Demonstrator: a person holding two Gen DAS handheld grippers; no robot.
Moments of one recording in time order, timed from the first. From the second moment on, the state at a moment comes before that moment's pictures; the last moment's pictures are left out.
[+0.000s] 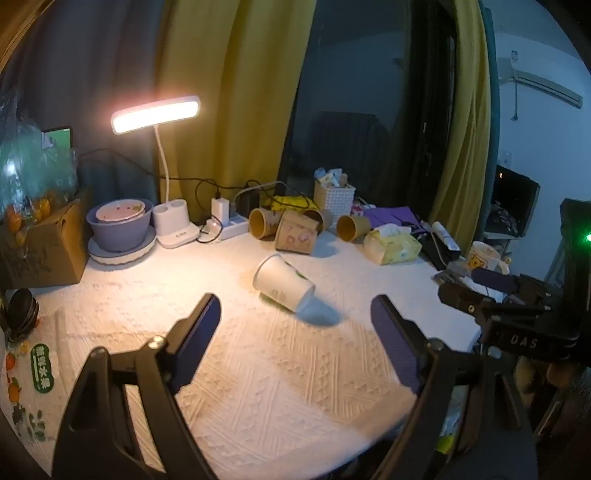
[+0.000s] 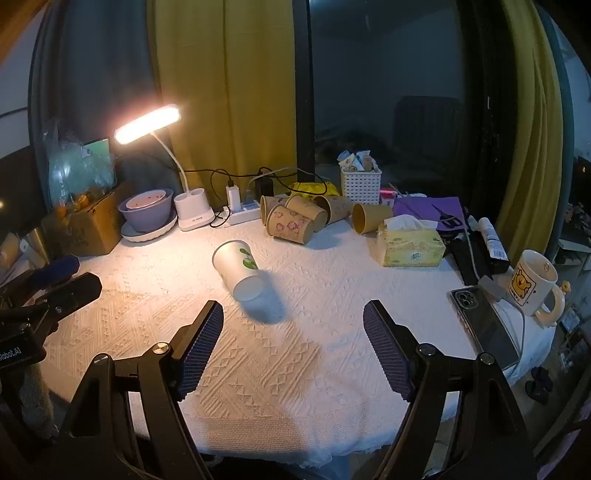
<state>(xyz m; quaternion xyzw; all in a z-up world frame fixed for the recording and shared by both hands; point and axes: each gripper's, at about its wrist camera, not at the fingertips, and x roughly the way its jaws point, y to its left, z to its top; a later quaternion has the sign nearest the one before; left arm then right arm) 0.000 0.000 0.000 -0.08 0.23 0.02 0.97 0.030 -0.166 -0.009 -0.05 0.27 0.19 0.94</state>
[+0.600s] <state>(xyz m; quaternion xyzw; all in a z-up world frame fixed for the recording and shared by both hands) 0.000 -0.001 0.000 -0.08 0.23 0.02 0.97 0.030 -0.165 -0.009 -0.05 0.27 0.19 0.94</state>
